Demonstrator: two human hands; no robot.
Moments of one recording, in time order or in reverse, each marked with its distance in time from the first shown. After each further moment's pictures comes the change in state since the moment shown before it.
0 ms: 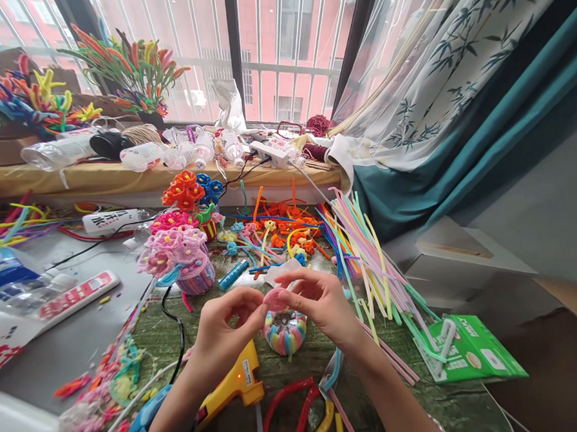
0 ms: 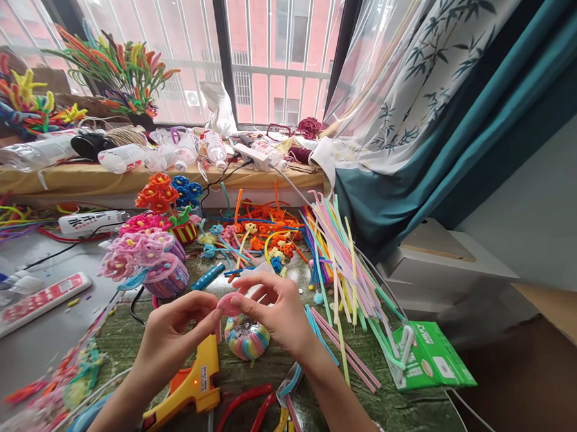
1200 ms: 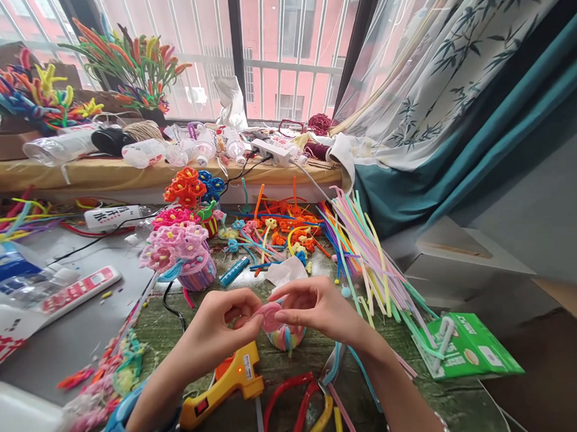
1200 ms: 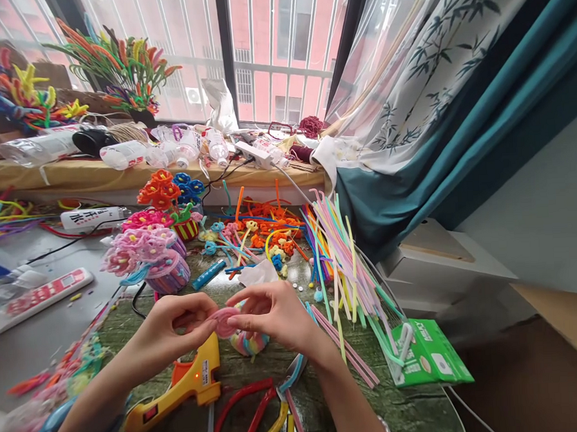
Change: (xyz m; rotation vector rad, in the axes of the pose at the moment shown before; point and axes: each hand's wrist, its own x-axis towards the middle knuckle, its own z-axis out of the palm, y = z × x) left_hand 0.007 0.015 -0.019 0.213 -0.283 -0.021; right_hand -0.003 0.000 -0.006 -0.025 -0.271 0.179
